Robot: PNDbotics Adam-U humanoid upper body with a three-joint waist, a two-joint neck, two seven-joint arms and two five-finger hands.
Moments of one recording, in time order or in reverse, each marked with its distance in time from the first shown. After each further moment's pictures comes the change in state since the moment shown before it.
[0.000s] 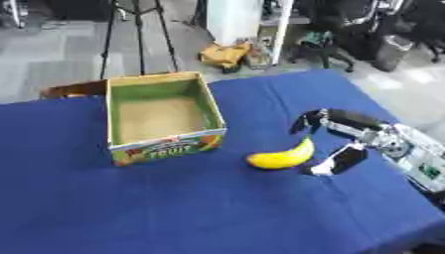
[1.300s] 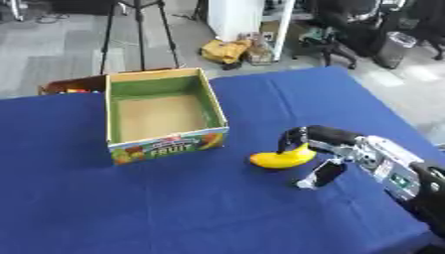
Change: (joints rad) left arm -0.015 -0.001 -0.006 0.000 0.009 0.001 -0.004; right arm -0.008 0.041 0.036 0.049 0.130 -0.019 0.010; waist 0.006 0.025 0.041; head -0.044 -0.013
